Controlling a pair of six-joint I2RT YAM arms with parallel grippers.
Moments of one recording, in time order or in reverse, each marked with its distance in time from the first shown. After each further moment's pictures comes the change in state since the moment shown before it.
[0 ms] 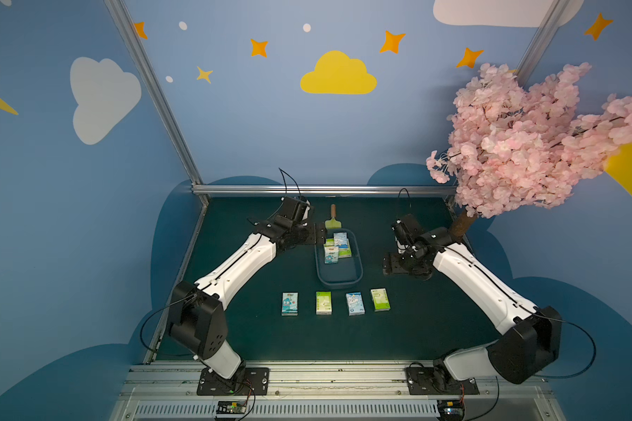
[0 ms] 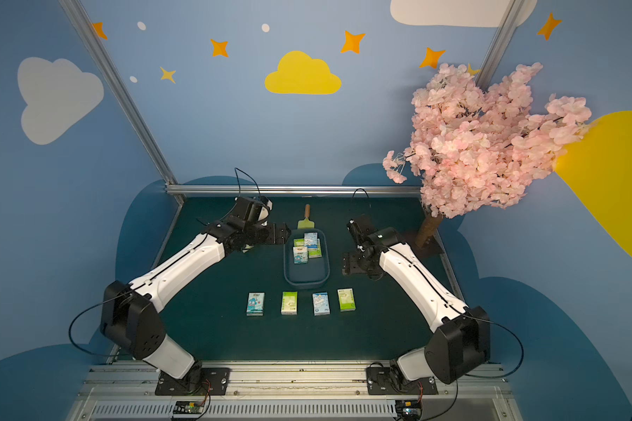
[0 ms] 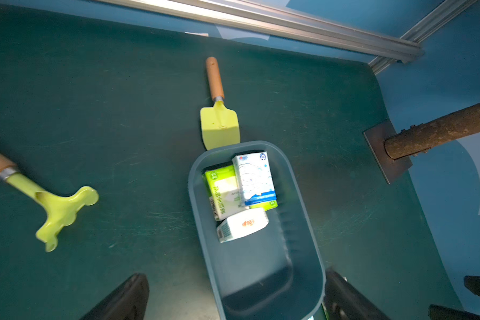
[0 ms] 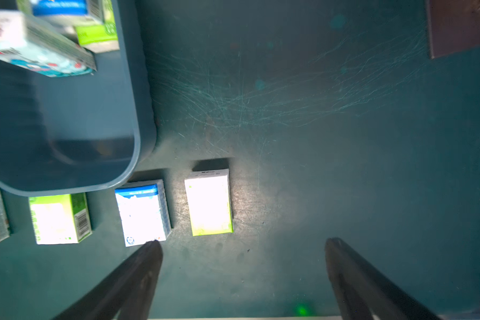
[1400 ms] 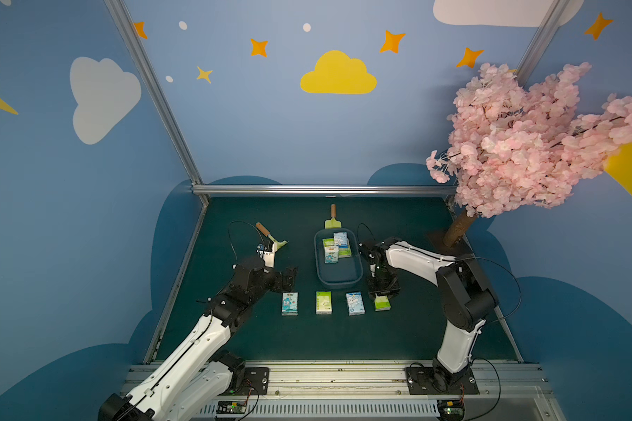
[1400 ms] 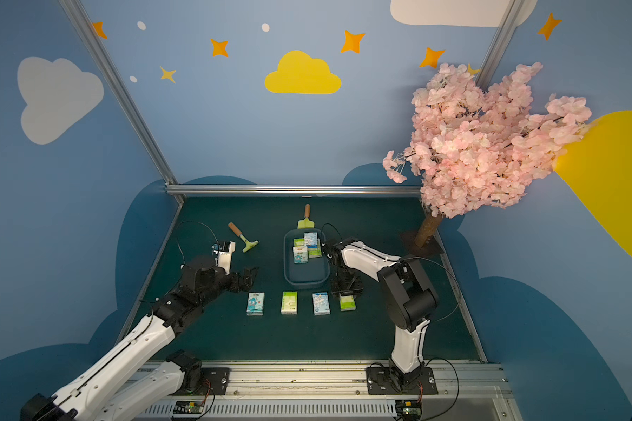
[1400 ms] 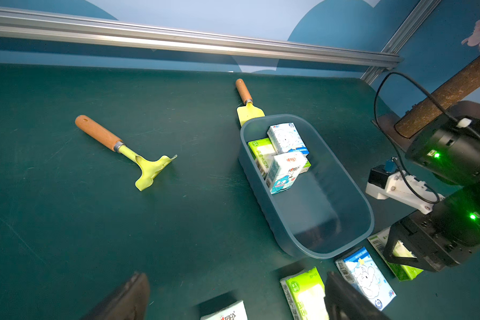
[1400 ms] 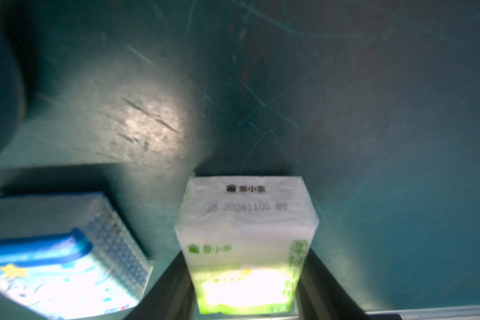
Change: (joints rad) left arm 0.069 -0.797 -0.852 0.333 -0.085 0.177; right arm 0.110 0.444 -0.070 0.044 -0.141 0.039
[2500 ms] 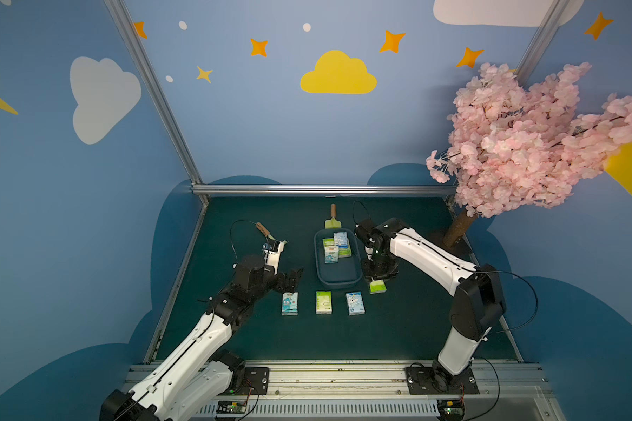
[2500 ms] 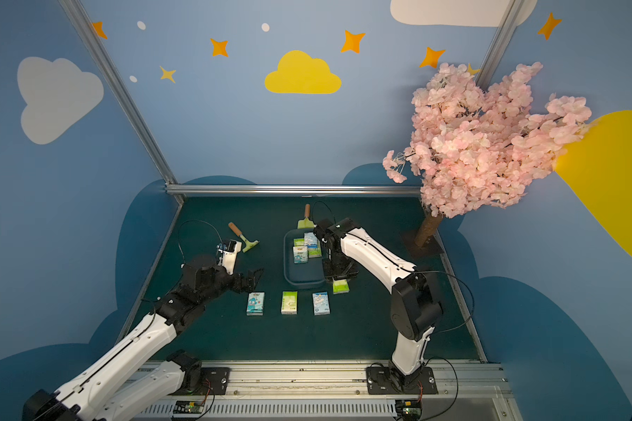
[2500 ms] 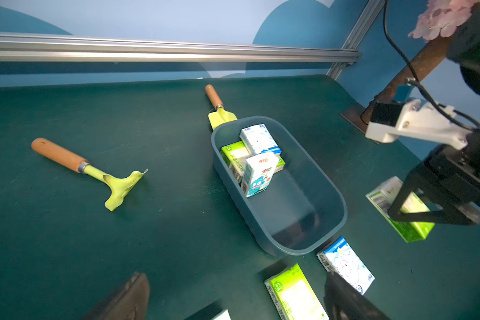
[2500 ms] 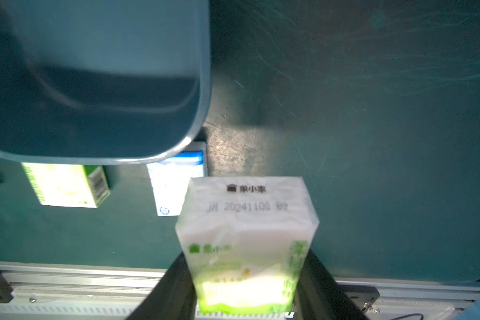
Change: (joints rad) left arm 0.000 0.014 -0.003 0.058 0.092 0.053; right arm 0.067 -0.089 0.249 -0.212 0.024 0.019
